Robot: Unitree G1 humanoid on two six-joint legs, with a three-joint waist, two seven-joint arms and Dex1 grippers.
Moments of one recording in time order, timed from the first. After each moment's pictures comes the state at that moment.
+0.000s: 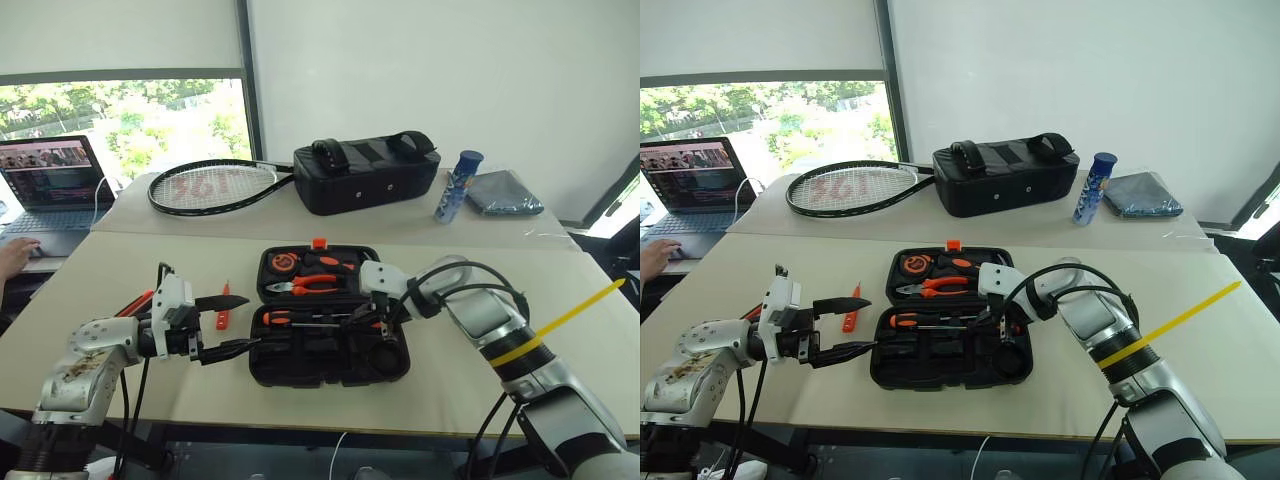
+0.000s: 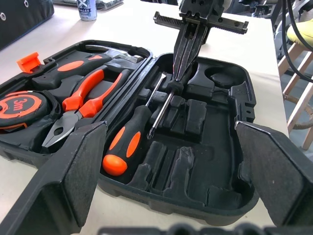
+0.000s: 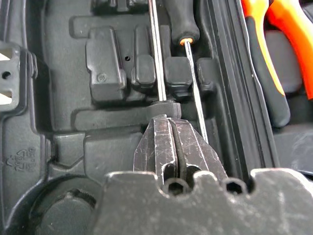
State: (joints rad) left arm -0.23 0.72 0.15 -0.04 -0.51 0.26 -1.27; right arm -0.81 -0.57 0.42 0.17 -0.02 0.42 1.28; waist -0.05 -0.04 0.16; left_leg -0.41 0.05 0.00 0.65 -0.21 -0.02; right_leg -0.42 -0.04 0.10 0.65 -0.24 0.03
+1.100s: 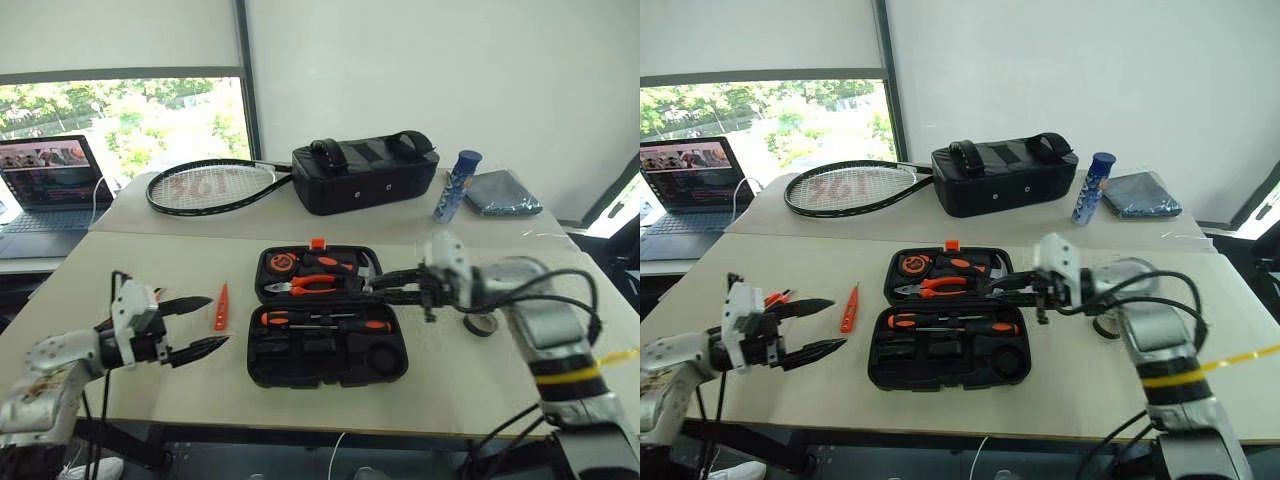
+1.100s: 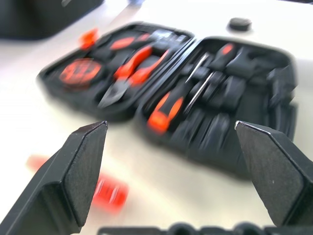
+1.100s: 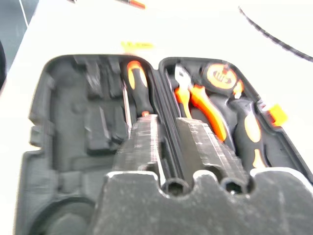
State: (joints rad) left arm -0.02 0.78 0.37 0.00 -0.51 0.19 -1.19; right arm -0.48 -0.64 -0.04 -0.09 0.35 0.27 1.25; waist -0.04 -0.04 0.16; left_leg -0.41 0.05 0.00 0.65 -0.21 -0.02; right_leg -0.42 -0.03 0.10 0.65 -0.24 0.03
